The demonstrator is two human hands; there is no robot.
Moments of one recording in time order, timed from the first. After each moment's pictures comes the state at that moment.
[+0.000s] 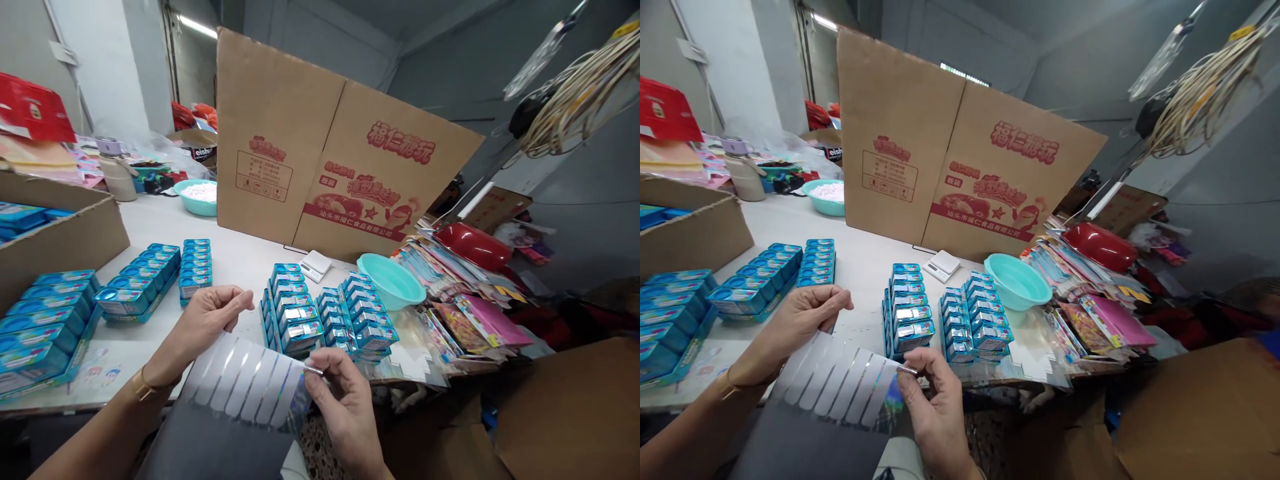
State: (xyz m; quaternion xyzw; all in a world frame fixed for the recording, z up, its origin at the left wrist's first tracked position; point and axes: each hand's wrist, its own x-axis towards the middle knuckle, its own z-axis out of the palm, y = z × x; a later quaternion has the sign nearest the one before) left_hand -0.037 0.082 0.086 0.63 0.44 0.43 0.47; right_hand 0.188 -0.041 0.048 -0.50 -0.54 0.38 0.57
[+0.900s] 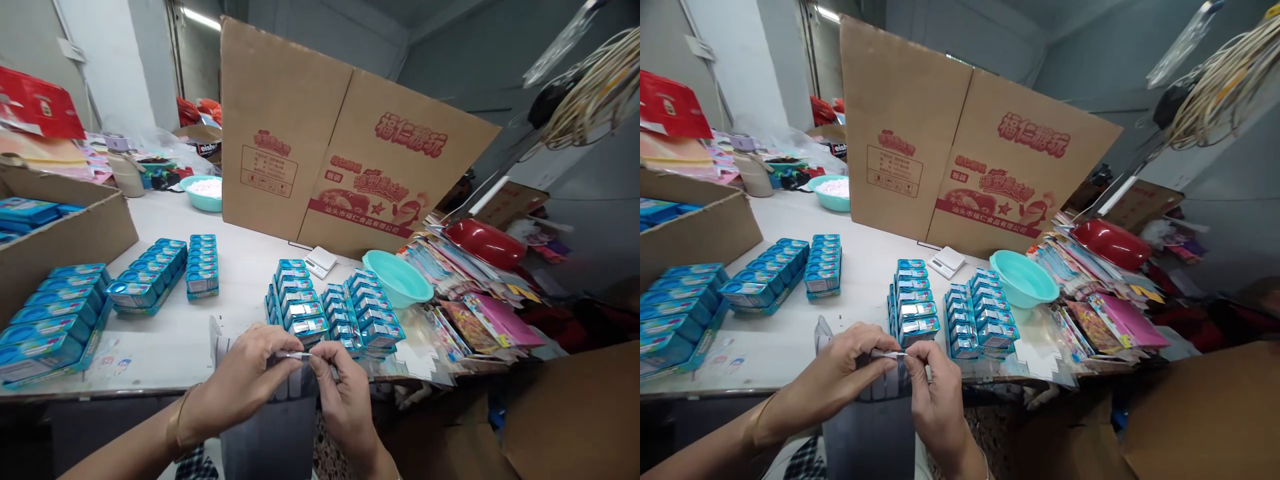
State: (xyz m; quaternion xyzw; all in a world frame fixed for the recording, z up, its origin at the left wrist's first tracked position) left_hand 0.004 0.023 0.070 0.82 0.35 0.32 0.32; right_hand 0.192 -0.028 0.040 -0.52 -0.66 0.22 0.50
